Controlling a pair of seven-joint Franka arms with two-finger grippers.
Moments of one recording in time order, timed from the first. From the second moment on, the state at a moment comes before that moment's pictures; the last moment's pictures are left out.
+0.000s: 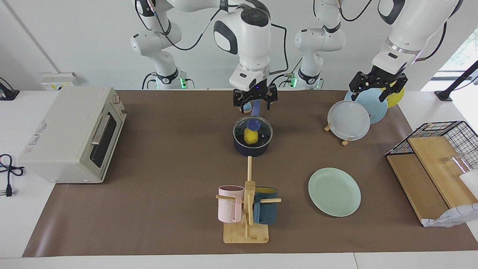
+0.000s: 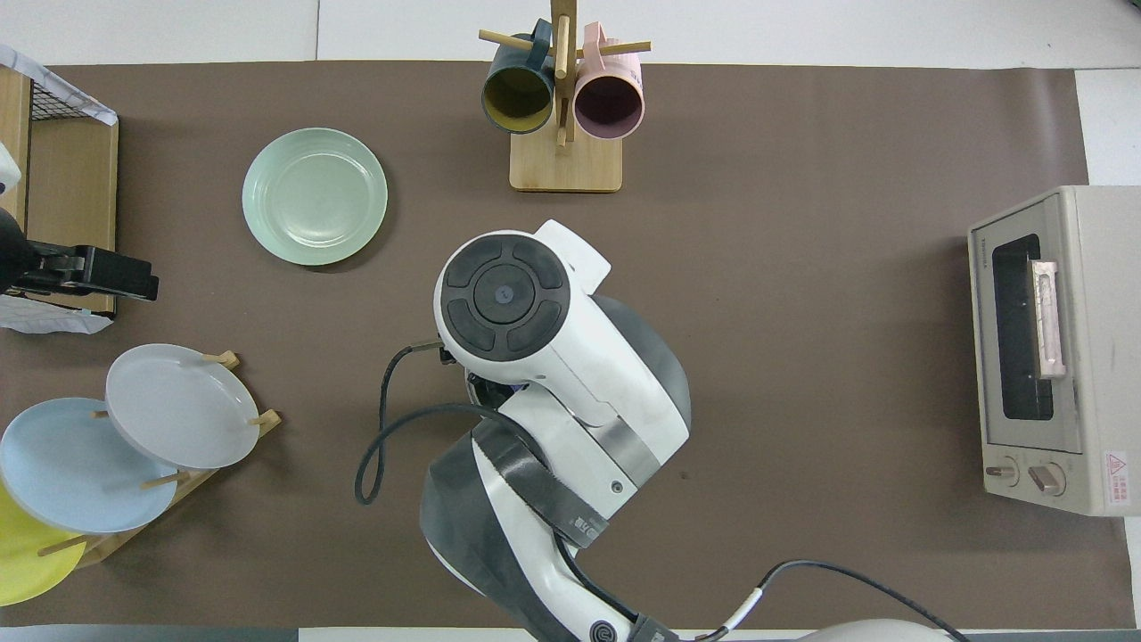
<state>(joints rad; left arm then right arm) -0.12 -0.06 0.00 -1.63 0.00 1.58 0.03 0.65 0.36 0.10 -1.50 -0.01 1.91 0.62</state>
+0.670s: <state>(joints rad) -0.12 -0.06 0.00 -1.63 0.00 1.58 0.03 0.66 0.34 0.09 -1.67 -0.09 2.08 0.62</state>
